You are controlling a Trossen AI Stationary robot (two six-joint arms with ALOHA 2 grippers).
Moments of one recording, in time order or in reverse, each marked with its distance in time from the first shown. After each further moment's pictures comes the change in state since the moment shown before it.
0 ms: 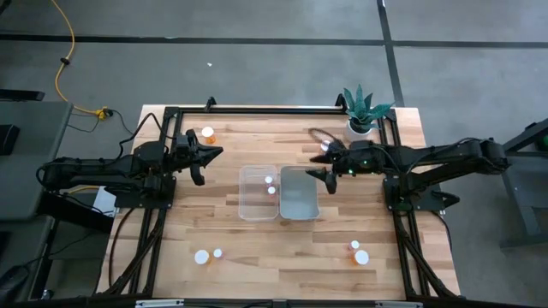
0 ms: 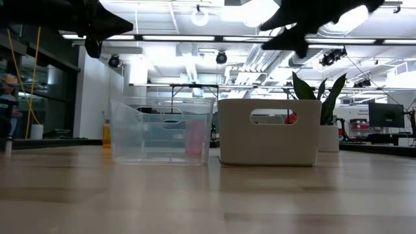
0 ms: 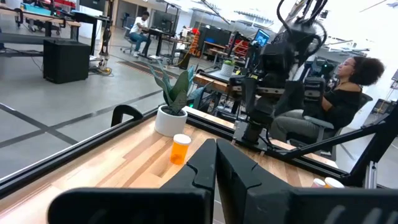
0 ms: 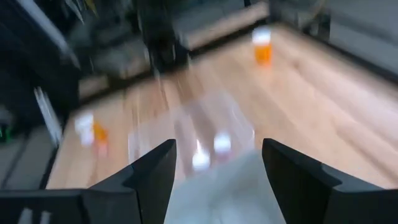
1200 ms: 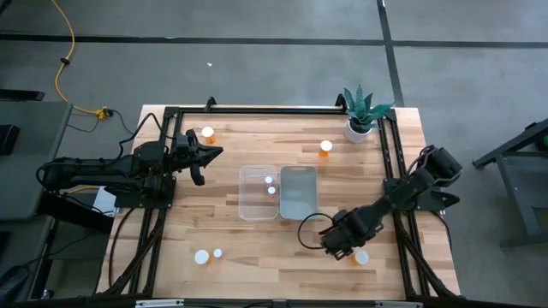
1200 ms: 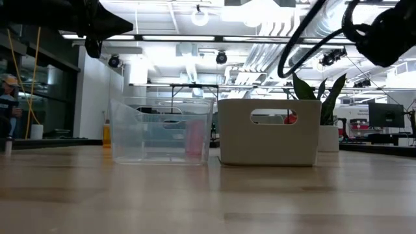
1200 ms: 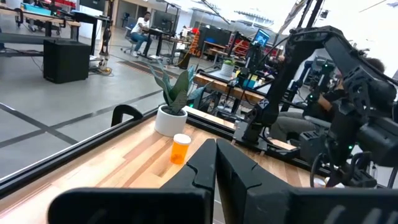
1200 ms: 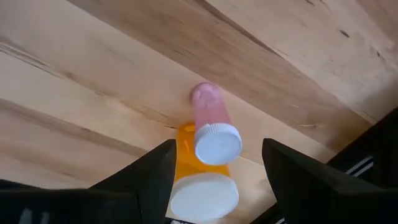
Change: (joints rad) left arm 0.000 0.000 0.000 0.000 0.000 0.000; right arm 0.573 0.642 0.413 -0.982 -0.362 1.184
